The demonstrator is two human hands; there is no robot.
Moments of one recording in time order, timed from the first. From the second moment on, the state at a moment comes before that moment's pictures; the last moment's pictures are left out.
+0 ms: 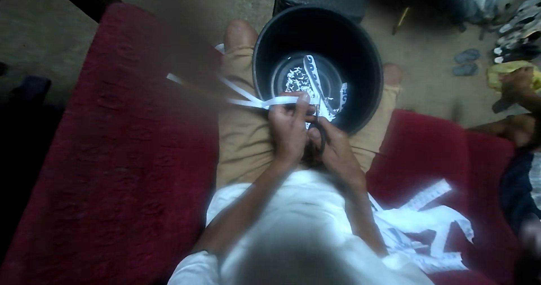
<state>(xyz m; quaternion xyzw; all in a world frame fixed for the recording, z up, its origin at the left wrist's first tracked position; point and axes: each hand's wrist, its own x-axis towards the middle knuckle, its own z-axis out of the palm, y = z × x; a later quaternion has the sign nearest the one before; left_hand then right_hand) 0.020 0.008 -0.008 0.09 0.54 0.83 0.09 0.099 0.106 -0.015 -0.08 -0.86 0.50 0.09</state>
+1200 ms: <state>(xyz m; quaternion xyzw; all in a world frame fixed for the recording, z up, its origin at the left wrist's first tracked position) 0.020 0.008 -0.007 0.09 0.54 0.83 0.10 0.098 0.106 -0.016 -0.07 -0.86 0.50 0.09</state>
